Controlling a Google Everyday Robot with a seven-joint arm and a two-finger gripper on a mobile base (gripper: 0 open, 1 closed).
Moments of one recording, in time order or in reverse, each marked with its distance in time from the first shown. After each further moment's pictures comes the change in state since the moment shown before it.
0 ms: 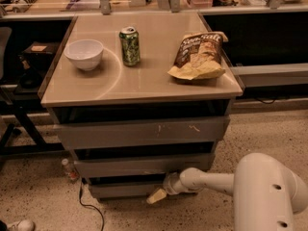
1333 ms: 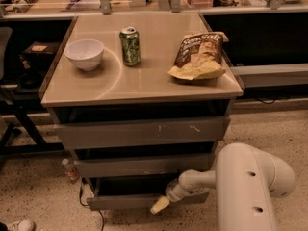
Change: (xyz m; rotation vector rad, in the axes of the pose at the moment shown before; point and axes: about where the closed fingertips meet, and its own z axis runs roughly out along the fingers) arm 0.052 0.017 0.008 -0.053 0.184 0.057
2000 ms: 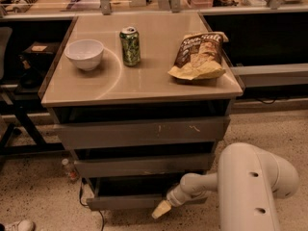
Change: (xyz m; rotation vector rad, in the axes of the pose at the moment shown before) arm 0.020 0.016 -0.005 -0.020 0.029 0.018
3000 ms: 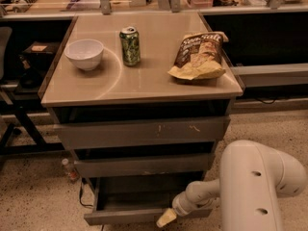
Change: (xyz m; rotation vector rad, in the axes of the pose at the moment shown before) arm 0.047 0.018 -0.019 0.022 0.049 0.120
